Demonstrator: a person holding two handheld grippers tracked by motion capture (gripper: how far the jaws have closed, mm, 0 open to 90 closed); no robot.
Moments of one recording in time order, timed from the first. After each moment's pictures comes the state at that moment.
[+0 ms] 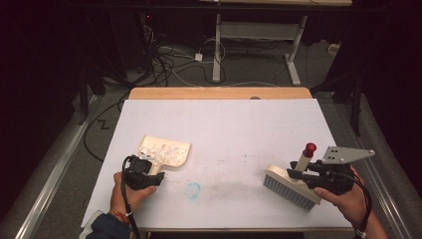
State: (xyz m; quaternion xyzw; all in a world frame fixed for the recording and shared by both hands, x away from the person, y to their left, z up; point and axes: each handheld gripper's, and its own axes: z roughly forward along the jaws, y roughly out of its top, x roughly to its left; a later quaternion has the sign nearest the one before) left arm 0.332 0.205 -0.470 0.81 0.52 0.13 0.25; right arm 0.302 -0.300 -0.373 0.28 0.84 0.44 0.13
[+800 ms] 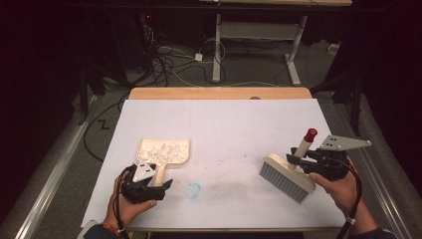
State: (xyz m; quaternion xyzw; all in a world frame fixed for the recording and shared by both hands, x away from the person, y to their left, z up) left arm 0.289 0.198 -0.458 0.83 0.38 0.21 0.36; right arm 0.333 -0.303 -0.380 0.33 0.81 0.46 0.17
